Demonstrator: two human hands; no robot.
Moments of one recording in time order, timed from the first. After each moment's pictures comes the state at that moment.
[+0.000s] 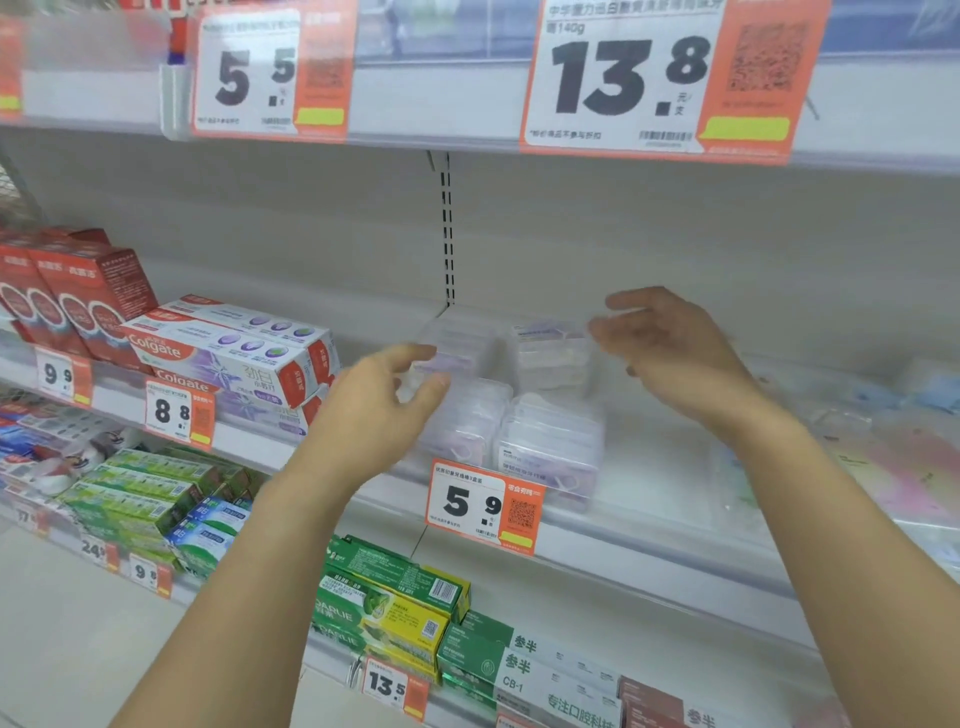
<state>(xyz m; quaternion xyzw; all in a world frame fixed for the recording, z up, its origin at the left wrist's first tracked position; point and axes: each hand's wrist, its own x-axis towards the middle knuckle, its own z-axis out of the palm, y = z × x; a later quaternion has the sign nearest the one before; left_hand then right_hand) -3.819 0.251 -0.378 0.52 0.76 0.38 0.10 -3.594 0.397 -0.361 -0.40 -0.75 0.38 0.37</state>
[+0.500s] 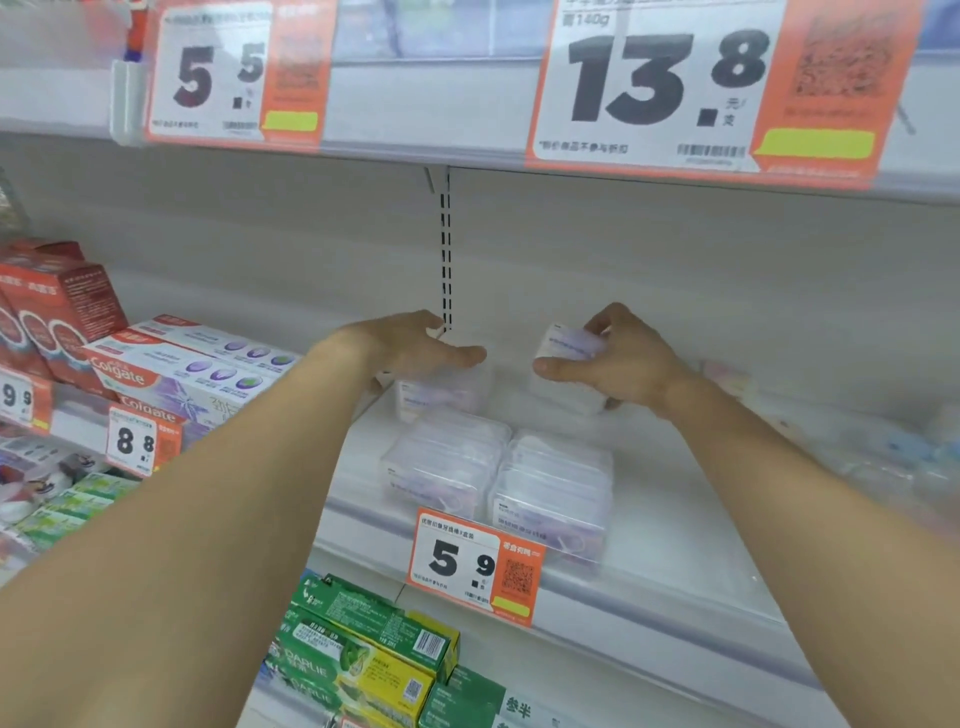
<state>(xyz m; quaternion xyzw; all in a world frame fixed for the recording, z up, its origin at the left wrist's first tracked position) -3.863 0.368 -0.342 0.48 0.82 0.17 0.25 -3.645 0.466 -0.364 -0.49 -0.77 0.31 0.26</state>
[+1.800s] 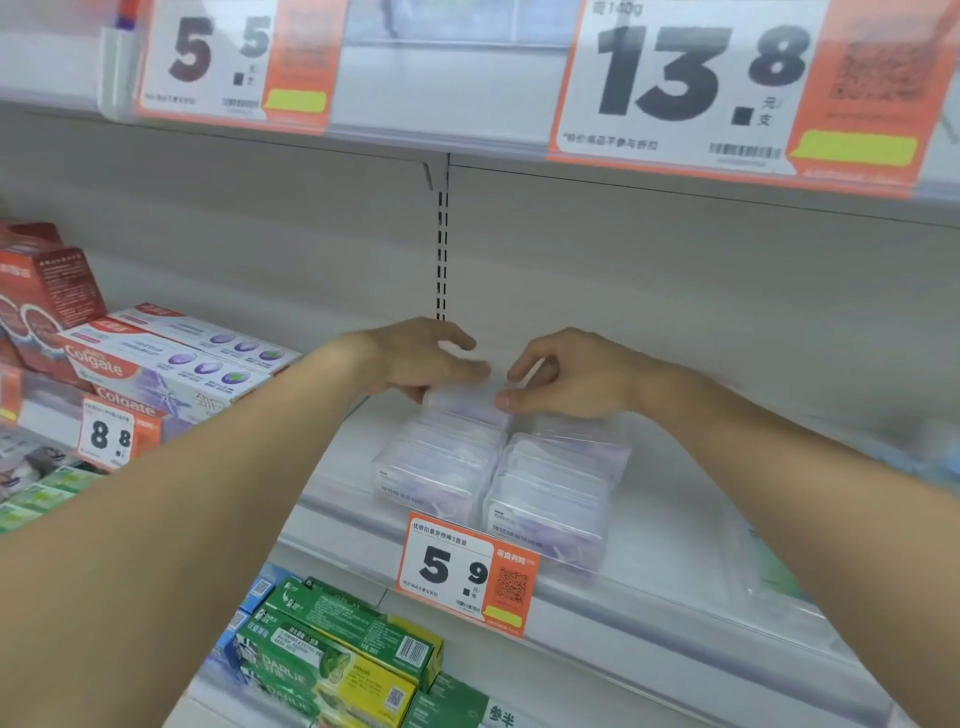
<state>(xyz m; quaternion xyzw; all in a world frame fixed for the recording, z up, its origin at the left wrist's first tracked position) -3.861 0.381 -0.361 0.54 0.73 0.27 0.32 -3.666 0.449 -0.351 -0.39 -0.89 0.23 0.07</state>
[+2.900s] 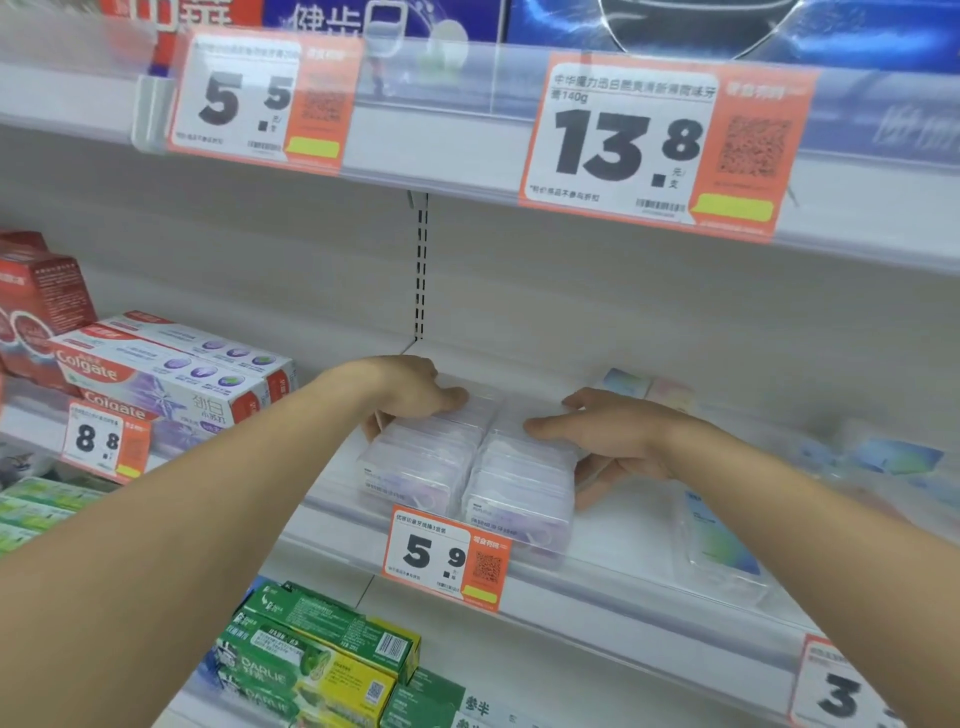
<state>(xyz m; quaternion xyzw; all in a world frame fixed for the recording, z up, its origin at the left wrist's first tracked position) -3.829 0.347 -0.348 0.53 0.81 0.07 0.25 -3.616 0.400 -0.353 -0.54 -0.68 0.48 0.06</state>
